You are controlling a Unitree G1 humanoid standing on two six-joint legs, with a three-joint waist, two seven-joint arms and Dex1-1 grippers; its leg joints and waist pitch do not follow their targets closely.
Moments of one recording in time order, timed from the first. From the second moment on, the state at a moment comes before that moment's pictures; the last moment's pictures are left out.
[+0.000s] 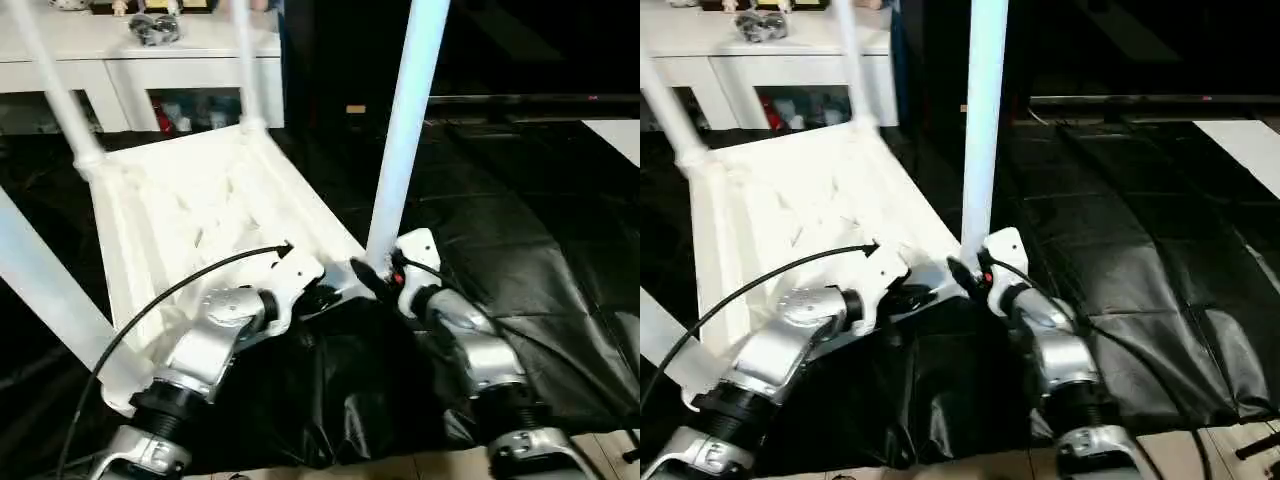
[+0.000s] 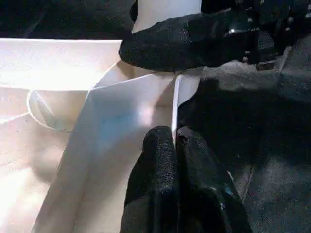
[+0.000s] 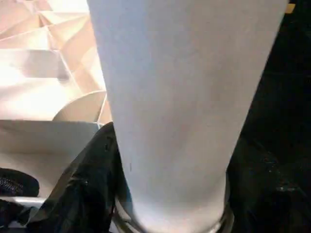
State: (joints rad) left arm -0.42 0.17 -0.23 0.30 0.07 0.32 -0.76; right arm -0.45 -0.05 0.03 0.57 0.03 0.06 0.45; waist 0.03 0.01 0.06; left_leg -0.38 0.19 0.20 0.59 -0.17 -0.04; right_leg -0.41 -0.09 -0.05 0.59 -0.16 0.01
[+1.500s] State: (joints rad) left arm -0.37 0.33 -0.26 0.22 -0.01 0.28 -0.99; right arm -0.41 -0.24 0.12 0.49 0.10 0.09 0.91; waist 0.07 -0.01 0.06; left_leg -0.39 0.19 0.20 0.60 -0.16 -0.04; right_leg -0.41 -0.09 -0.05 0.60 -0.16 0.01
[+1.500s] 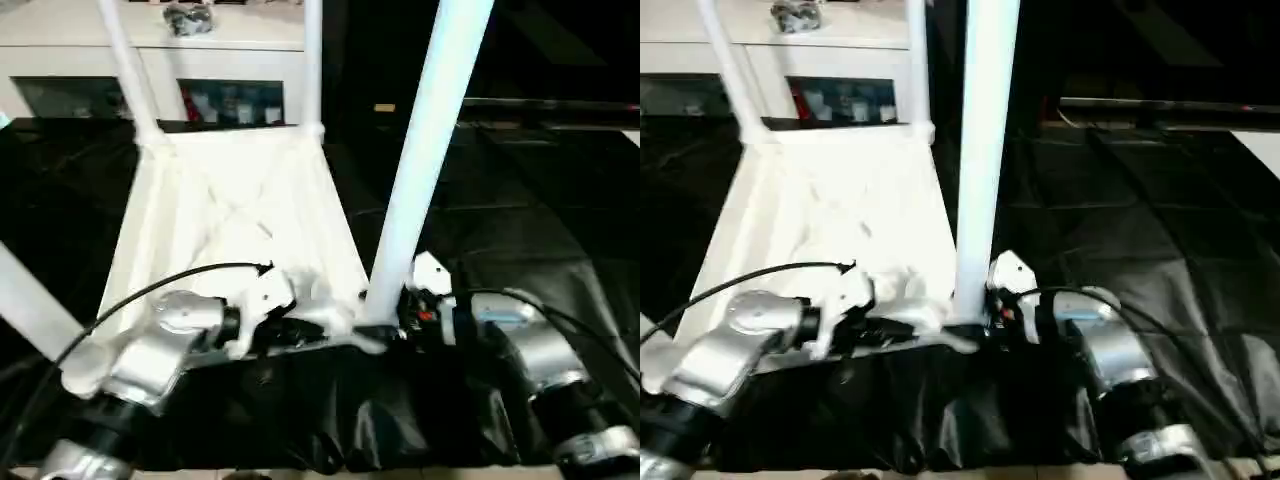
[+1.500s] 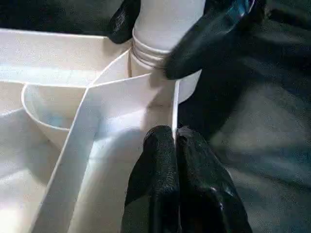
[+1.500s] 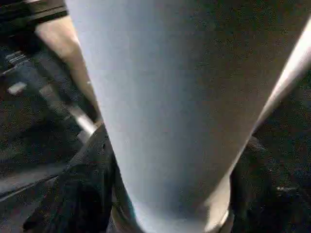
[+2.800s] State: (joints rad) left arm -0.37 0.44 -0.28 0.19 -0.07 0.29 -1.18; right arm -0.43 -0.36 0.20 0.44 0.12 0.11 1.18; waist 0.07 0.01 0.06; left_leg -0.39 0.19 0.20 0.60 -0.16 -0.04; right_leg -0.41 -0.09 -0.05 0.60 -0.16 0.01
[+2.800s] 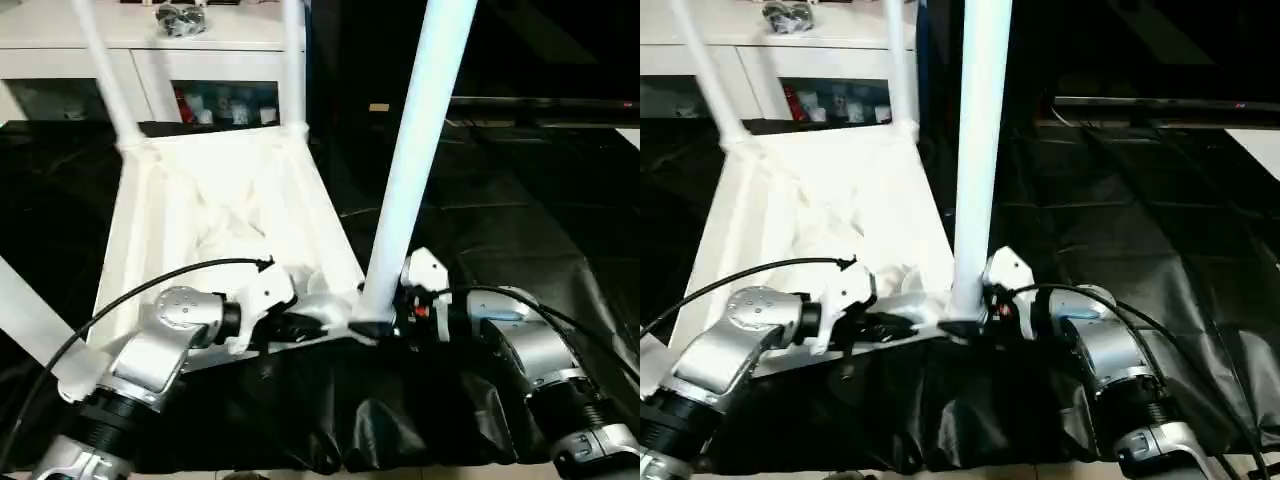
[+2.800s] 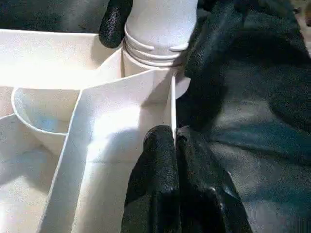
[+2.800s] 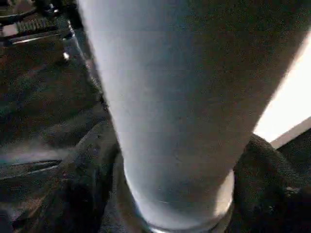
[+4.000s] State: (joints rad) left arm -0.41 0.21 -0.26 0.28 0.06 0.30 -0.80; right arm -0.44 -0.09 0.04 0.56 0.05 0.06 0.56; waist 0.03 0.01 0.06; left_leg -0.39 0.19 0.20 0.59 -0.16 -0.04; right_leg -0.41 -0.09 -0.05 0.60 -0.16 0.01
